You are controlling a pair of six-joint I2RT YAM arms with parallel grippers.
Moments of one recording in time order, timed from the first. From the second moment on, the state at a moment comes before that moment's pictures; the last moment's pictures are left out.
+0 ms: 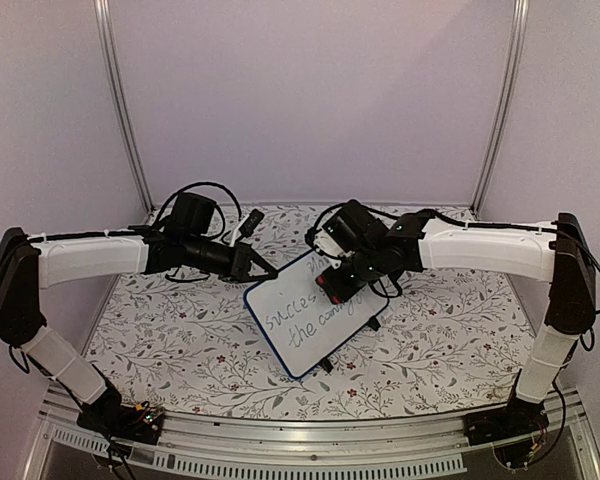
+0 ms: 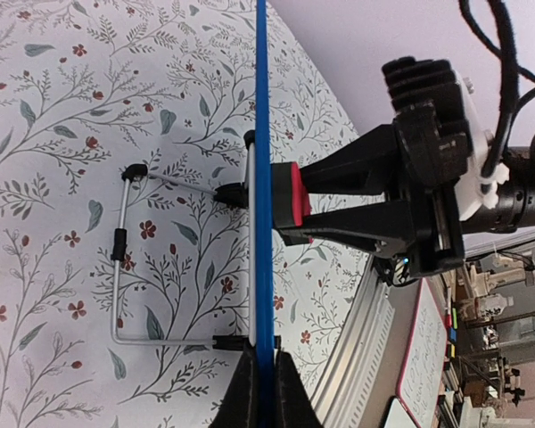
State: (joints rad) left arm -0.60 1.54 0.98 -0.11 0.71 -0.43; right arm 0.96 1.80 1.42 -0.59 0.16 0.12
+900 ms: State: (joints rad) left arm -0.60 1.54 0.98 -0.11 0.71 -0.43; right arm 0.96 1.81 1.45 -0.63 0.17 0.12
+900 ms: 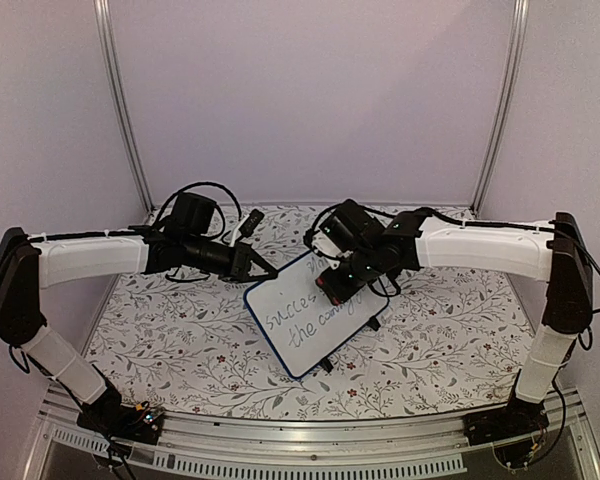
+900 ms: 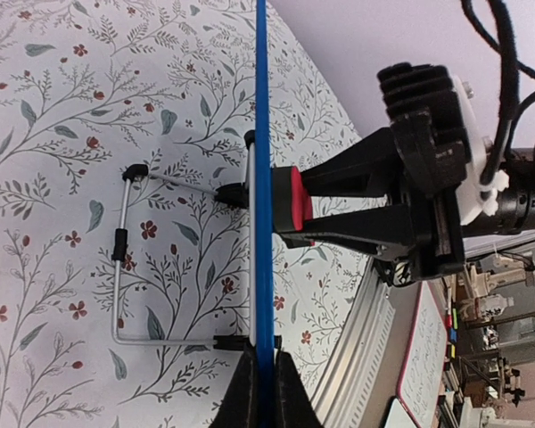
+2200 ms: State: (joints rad) left arm -0.60 1.54 0.98 -0.11 0.71 -0.43; right arm 0.97 1.80 1.42 -0.62 0.17 0.12
